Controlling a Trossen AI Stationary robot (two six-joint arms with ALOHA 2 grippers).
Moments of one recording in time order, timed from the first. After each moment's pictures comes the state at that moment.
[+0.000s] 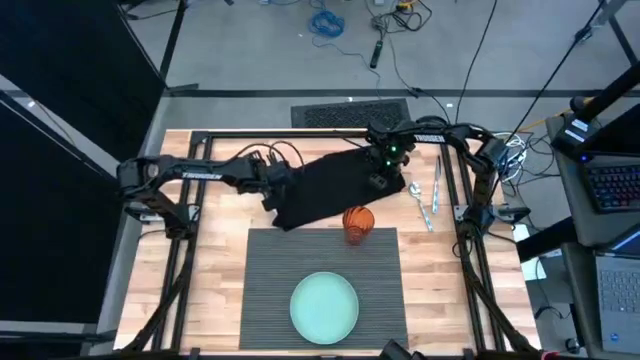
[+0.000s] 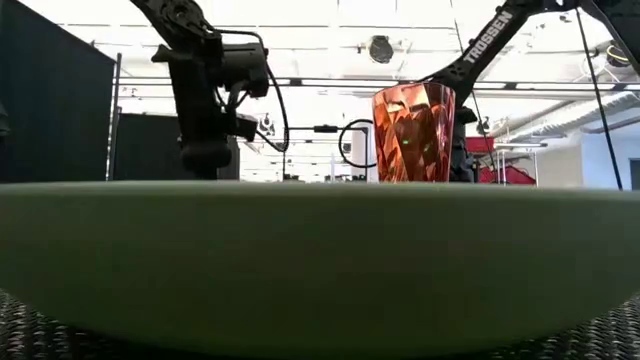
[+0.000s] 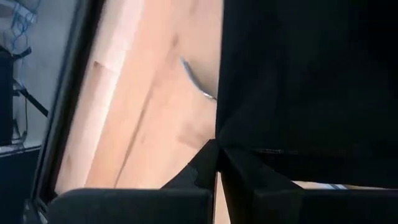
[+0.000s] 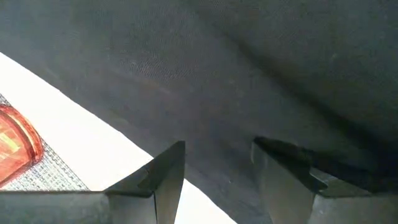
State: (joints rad) left arm 0.32 1.53 0.95 -0.73 -0.43 -0.08; right arm -0.72 1.91 1.17 -0.90 -0.34 -0.04
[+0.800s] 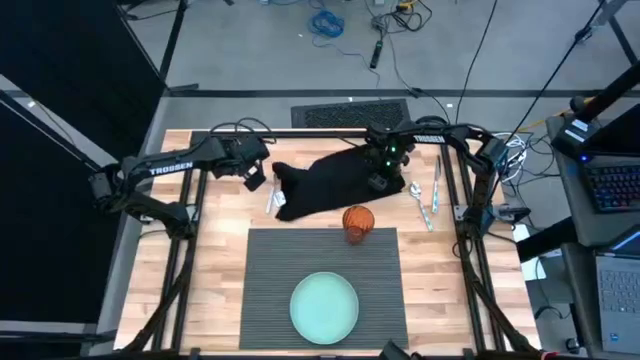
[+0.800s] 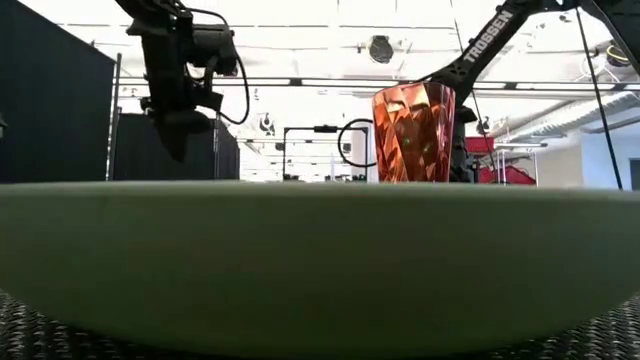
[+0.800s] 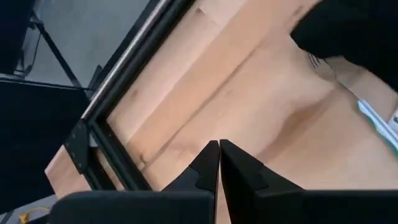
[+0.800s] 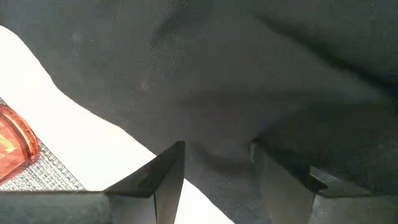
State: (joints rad) left arm 0.50 1.33 0.95 -0.91 -0.44 -0.15; right arm -0.70 1.91 1.17 -0.89 -0.33 -0.04
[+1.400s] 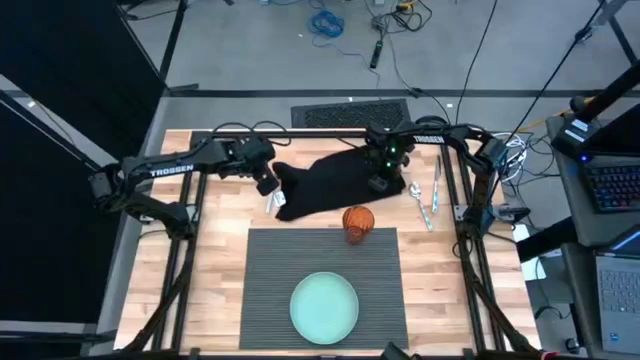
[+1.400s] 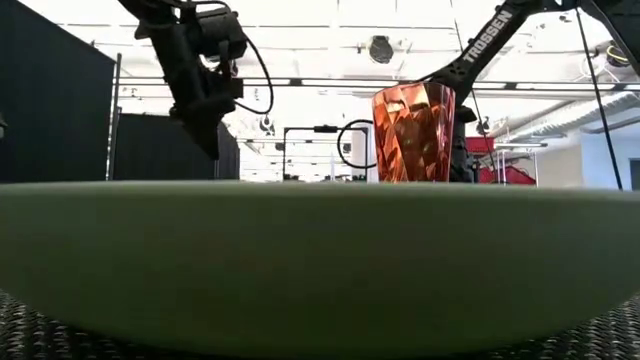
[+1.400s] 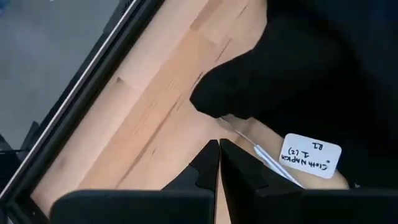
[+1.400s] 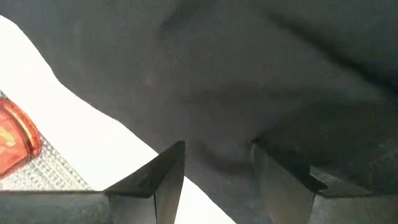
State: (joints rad) left arm 0.46 1.33 0.95 -0.71 -0.25 -0.06; right arm -0.70 1.91 1.16 -0.93 -0.34 -0.05
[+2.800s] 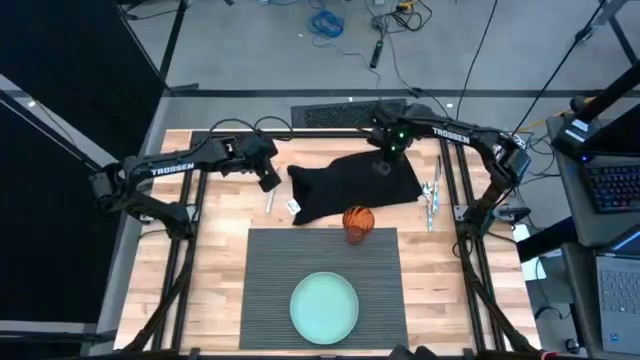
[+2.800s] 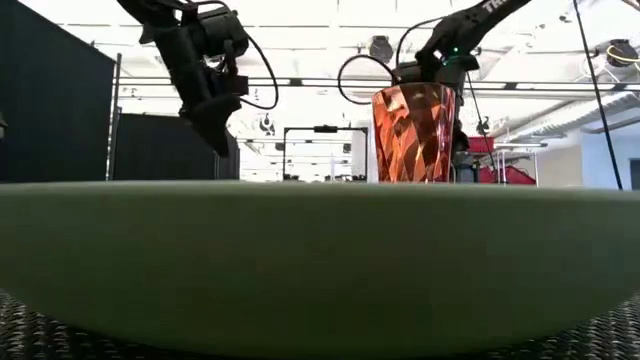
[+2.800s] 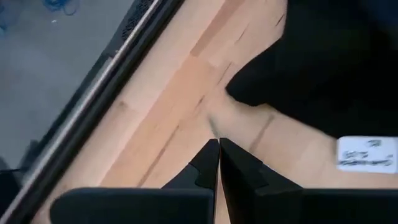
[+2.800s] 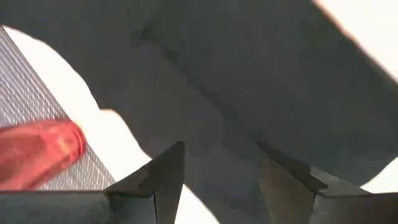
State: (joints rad) left arm 0.48 1.34 0.93 -0.57 -0.18 -0.02; right arm -0.69 1.70 1.33 -1.02 -0.24 -0.03
